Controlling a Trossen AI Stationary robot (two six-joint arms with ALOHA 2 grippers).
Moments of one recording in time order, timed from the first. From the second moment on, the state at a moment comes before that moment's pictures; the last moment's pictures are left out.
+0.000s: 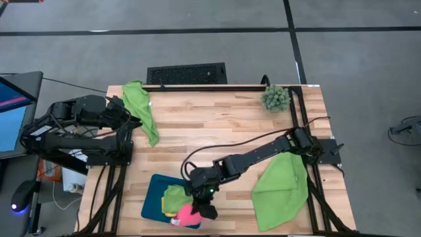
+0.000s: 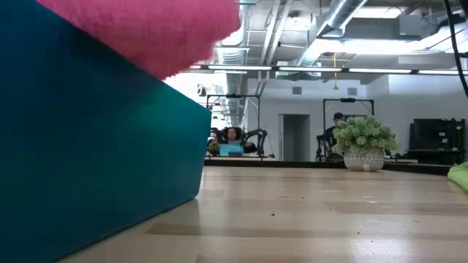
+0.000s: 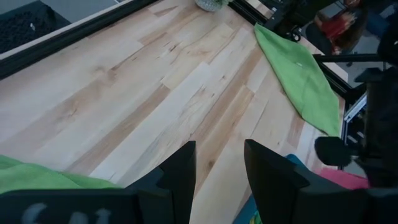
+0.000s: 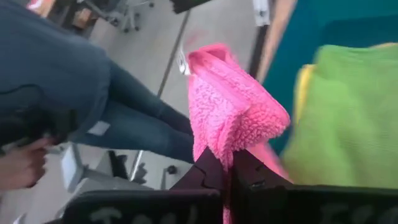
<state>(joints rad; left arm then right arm) 0.17 0.59 1.12 -1.14 -0.05 -0.55 0.34 2.16 1.80 -0.28 -0.50 0.45</state>
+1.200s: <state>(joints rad) 0.17 0.59 1.12 -1.14 -0.09 -0.52 0.26 2.35 2.02 -0.32 -0.74 0.26</state>
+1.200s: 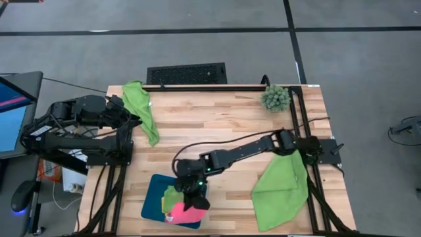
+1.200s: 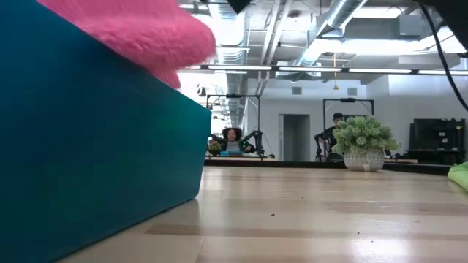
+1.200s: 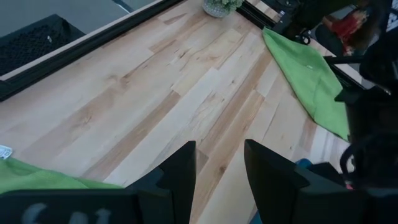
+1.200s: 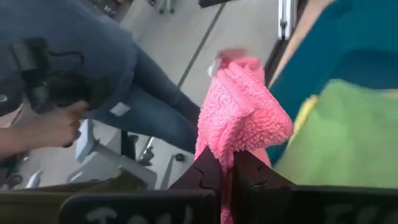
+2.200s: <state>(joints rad) 0.17 0.59 1.12 -1.14 -0.13 -0.48 0.16 2.46 2.17 -0.43 -0.64 0.15</state>
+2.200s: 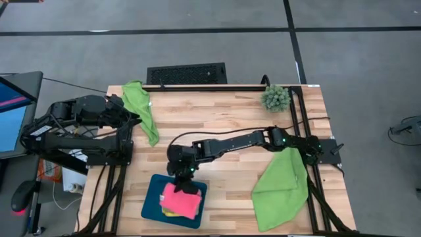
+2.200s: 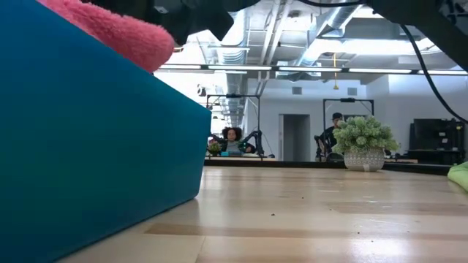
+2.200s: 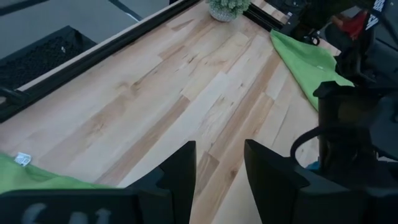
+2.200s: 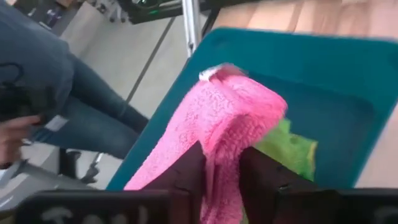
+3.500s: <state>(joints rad) -0.03 0.54 0.58 -0.49 0.13 -0.76 0.30 2.32 1.89 -0.57 -0.31 0.19</state>
